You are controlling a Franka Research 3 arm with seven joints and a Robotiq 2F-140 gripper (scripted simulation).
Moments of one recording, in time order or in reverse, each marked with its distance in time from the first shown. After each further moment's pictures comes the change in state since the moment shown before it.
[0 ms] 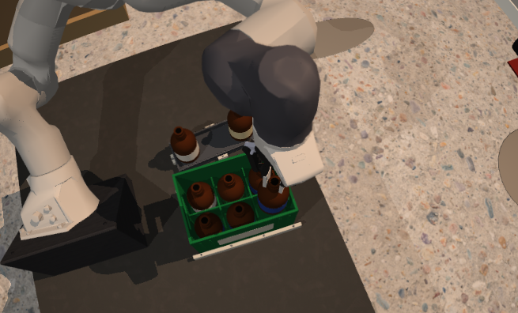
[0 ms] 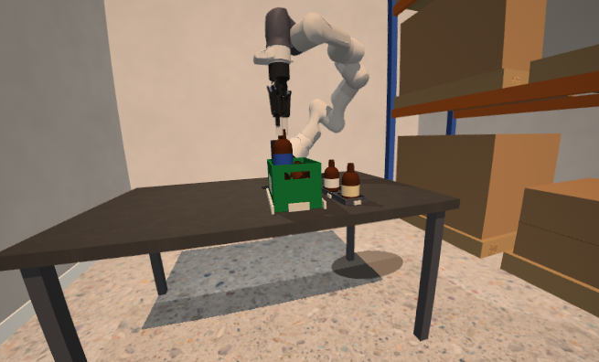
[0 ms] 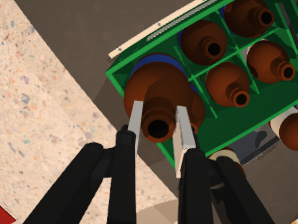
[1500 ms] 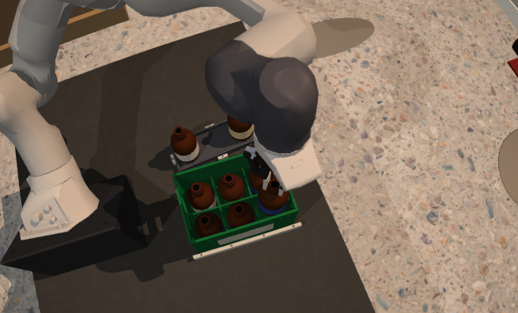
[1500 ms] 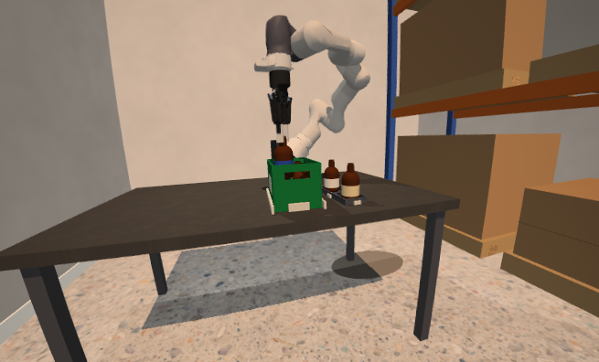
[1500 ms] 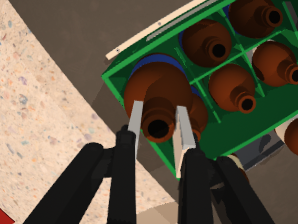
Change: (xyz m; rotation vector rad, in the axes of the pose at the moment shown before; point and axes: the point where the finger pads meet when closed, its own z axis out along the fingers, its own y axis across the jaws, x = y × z) arm -0.002 0.000 0.025 -0.001 -0.002 0.000
